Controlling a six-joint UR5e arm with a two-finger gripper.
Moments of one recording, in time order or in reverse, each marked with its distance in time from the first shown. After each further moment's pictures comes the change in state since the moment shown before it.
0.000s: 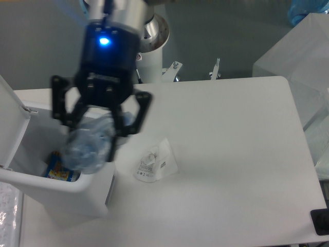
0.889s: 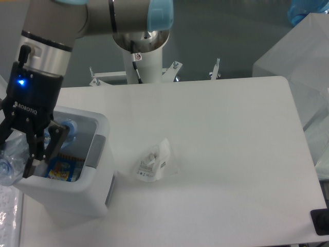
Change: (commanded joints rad) arm -0.095 -0.022 -0.115 0.000 0.008 -0.003
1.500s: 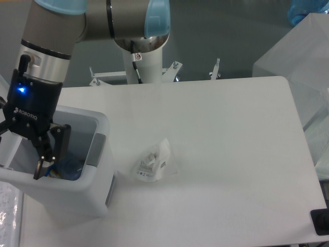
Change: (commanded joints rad) arm 0.075 0.017 -0.012 -0.009 0.002 -0.008
